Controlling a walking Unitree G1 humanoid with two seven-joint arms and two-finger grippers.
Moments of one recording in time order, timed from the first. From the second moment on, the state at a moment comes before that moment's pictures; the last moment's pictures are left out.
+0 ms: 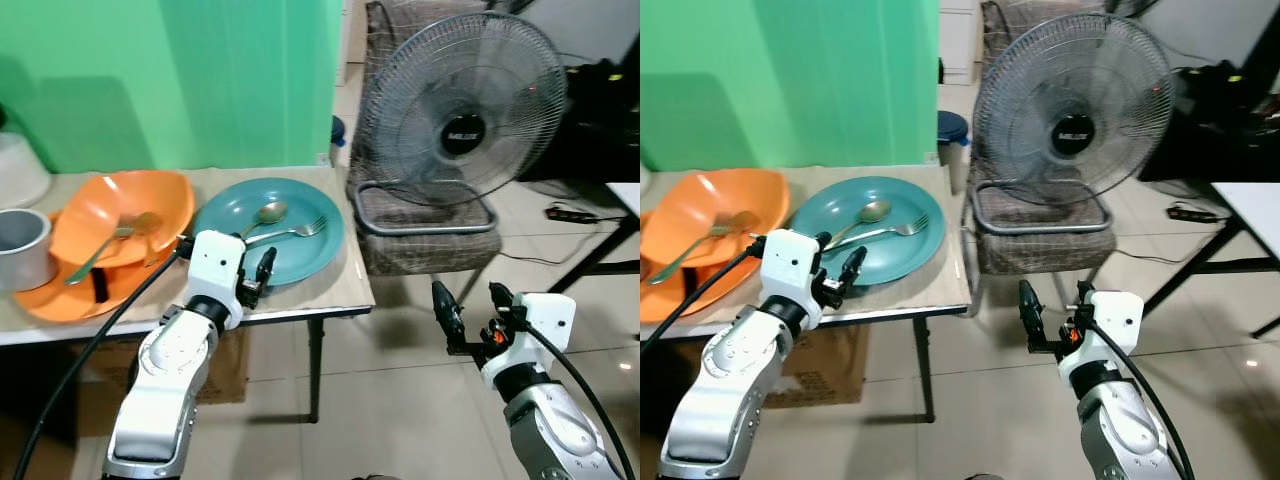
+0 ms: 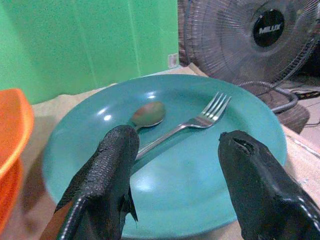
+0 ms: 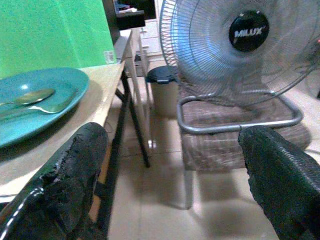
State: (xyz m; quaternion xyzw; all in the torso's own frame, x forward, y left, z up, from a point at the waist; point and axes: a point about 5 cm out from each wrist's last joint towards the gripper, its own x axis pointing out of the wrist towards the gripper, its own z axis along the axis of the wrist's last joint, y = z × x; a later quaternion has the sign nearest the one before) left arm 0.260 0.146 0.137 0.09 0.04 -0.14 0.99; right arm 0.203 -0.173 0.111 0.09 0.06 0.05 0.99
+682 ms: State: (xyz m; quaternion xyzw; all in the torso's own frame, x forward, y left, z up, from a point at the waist) left arm 0.270 0.149 0.146 0.08 0.03 -0.15 0.98; right arm 0.211 -0.166 0.117 0.10 0.04 0.06 0.99
